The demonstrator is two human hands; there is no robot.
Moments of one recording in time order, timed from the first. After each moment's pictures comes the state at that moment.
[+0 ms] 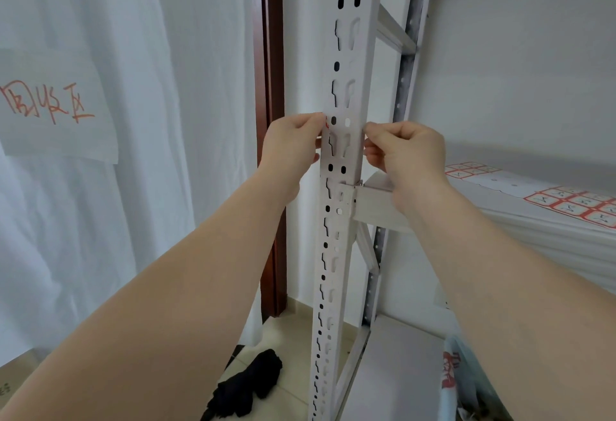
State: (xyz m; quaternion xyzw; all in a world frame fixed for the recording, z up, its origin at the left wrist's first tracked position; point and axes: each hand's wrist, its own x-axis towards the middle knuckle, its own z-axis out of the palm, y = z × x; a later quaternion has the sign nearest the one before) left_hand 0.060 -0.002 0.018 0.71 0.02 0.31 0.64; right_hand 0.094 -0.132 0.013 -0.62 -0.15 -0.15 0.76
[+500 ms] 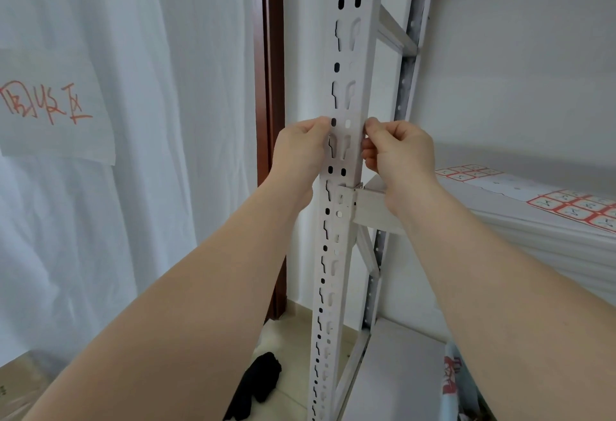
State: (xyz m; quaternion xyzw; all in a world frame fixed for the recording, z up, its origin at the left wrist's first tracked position) left_hand 0.070 -0.010 0.011 0.67 0.01 0.30 0.68; right_hand 0.097 -0.122 0.013 -0.62 -0.15 -0.15 0.75
